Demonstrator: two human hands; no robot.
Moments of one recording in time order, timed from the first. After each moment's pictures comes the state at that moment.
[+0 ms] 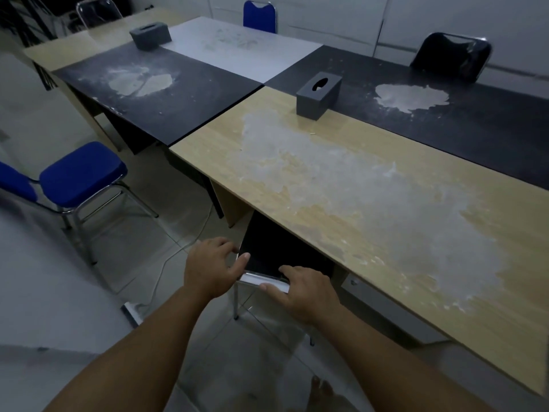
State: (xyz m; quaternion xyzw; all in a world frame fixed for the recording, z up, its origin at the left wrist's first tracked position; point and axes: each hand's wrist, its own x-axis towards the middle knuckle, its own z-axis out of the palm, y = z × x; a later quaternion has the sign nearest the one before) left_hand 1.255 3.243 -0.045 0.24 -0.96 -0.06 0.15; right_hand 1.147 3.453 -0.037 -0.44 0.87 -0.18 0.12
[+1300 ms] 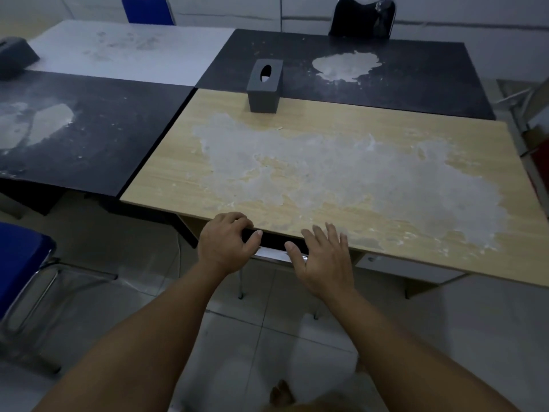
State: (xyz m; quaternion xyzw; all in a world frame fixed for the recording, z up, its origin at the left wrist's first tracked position) left_hand 1.134 3.064 -0.048 0.01 -0.99 -0.11 0.13; right_hand 1.134 3.294 -0.045 -0.13 0.97 -0.19 0.02
